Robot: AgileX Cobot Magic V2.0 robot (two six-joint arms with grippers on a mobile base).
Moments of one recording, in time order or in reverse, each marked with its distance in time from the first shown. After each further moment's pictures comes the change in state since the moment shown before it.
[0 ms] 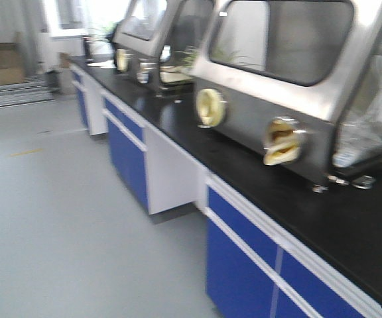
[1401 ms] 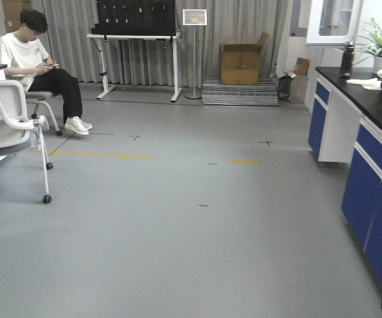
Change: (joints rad) left arm 0.000 0.000 0.000 0.000 0.001 0.000; right arm 0.000 0.000 0.000 0.000 0.003 0.000
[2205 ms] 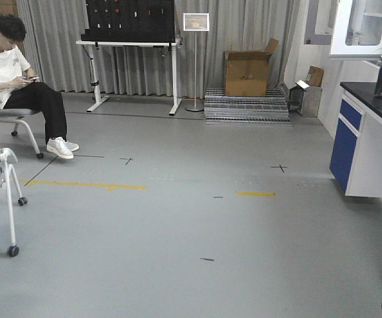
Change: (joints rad) left arm 0.000 0.000 0.000 0.000 0.005 0.000; right arm 0.000 0.000 0.000 0.000 0.000 0.000
